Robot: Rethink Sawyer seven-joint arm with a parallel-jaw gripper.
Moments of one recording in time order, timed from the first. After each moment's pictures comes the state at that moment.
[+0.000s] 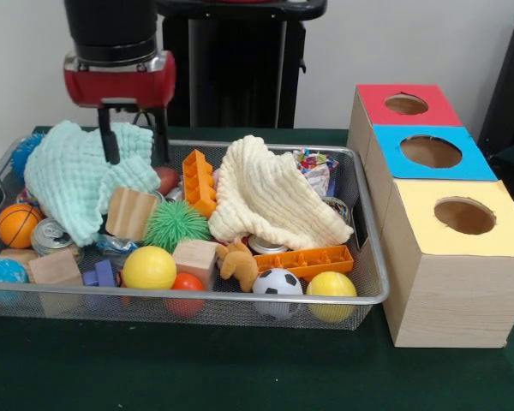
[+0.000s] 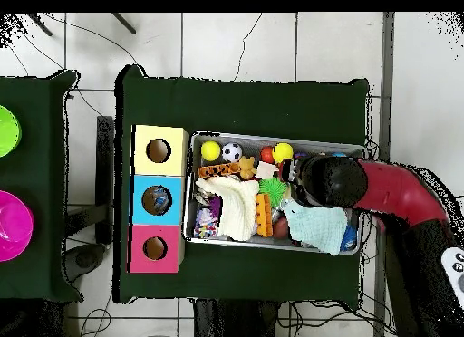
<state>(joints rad) -0.76 -0.71 0.45 1.59 -0.40 0.75 1.67</state>
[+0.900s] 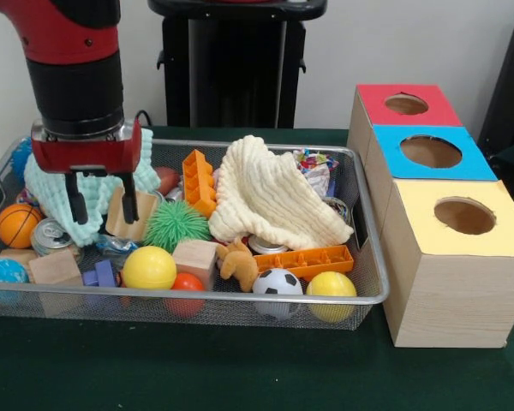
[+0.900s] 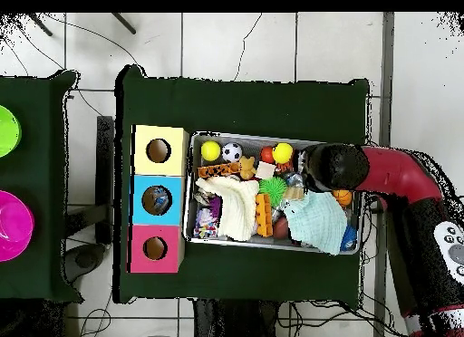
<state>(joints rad) -0.79 -0.54 0.50 1.43 -0.56 0.78 1.61</state>
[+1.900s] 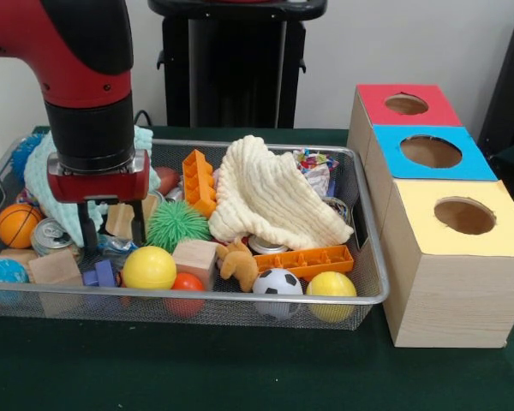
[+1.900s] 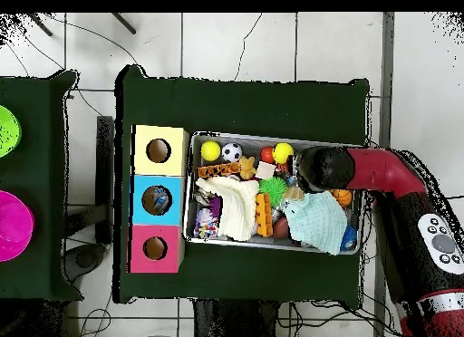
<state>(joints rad) -0.79 -0.47 0.53 1.39 -0.66 0.78 1.61</state>
